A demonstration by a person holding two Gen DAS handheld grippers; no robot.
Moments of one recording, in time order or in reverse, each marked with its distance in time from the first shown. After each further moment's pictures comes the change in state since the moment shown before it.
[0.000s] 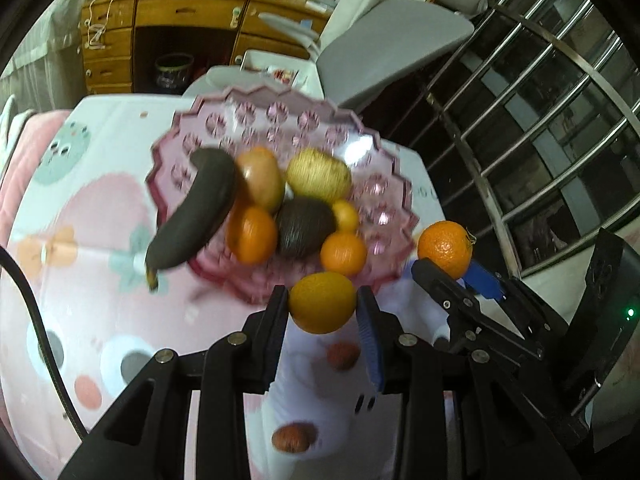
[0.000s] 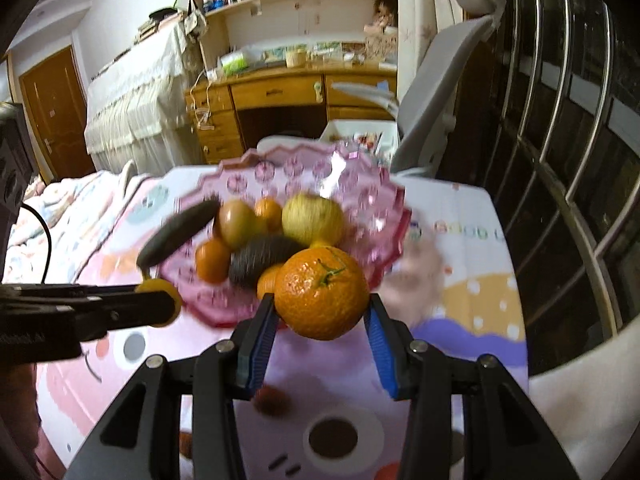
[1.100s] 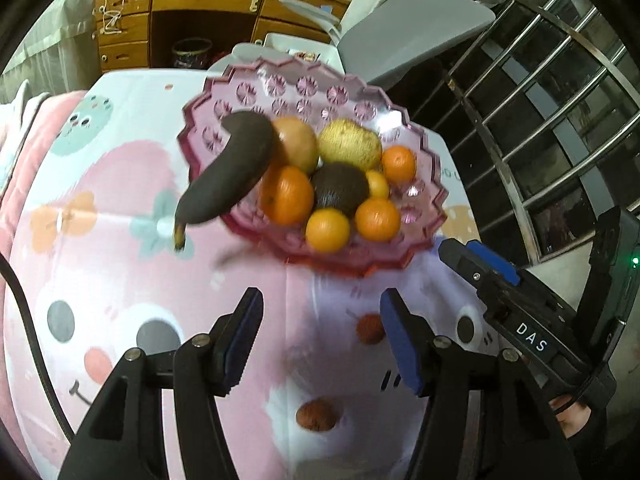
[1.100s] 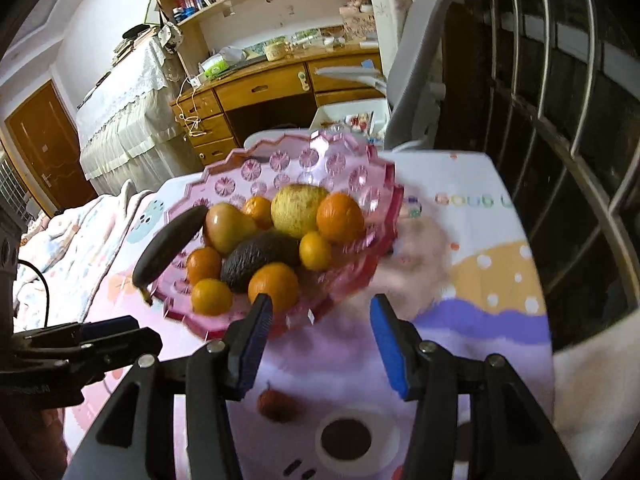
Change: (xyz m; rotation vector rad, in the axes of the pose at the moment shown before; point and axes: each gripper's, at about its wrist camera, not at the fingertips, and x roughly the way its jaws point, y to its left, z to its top) left arm -0.001 0.020 -0.028 -0.028 0.070 0.062; right arm 0.013 -0.019 -0.016 0.164 0.100 0.072
